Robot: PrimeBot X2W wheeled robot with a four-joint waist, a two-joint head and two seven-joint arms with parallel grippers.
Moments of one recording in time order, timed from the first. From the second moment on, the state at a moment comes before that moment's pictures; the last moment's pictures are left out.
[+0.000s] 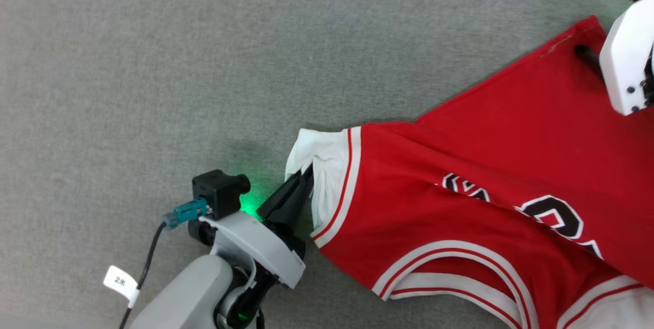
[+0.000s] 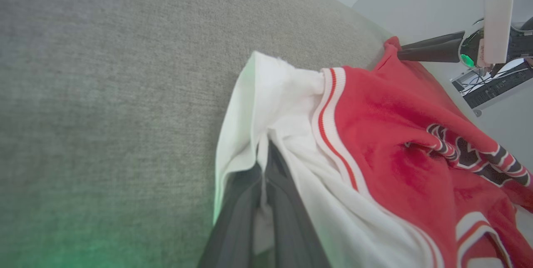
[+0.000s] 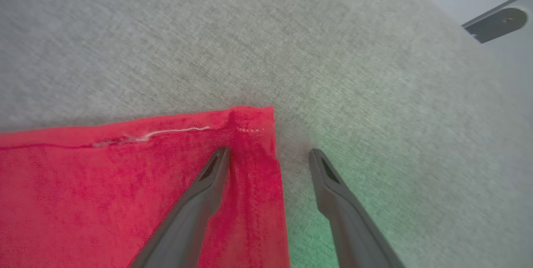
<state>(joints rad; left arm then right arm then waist) -0.46 0.36 -0.68 0.25 -0.88 -0.04 -0.18 -1.05 -0.62 0.65 0.49 0.60 0.13 0.71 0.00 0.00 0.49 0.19</state>
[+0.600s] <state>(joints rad) -0.51 0.34 -0.68 0.30 -0.88 -0.06 -0.21 -1.17 -0.66 0.88 0.56 0.77 0.13 0.69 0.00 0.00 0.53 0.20</state>
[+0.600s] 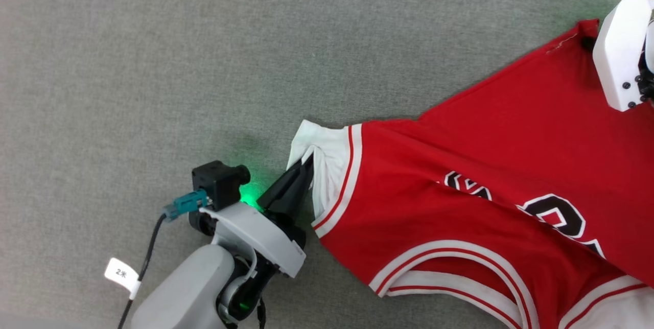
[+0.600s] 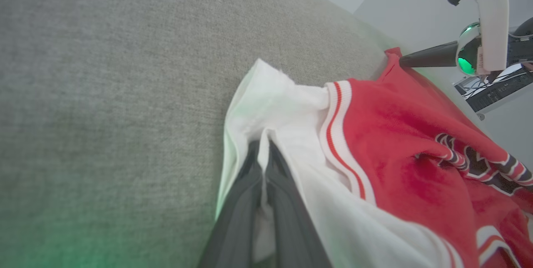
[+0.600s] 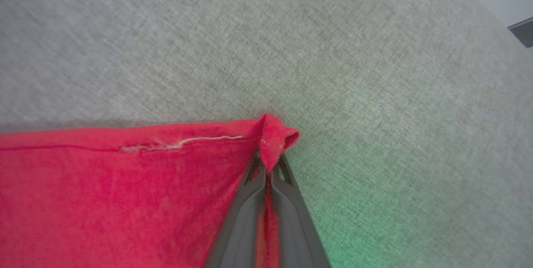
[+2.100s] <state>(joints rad) -1.75 0.37 -0.34 0.96 -0.79 -0.10 -0.26 -1.82 -0.36 0.46 1.19 0.72 0.13 -0.20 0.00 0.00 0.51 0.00</state>
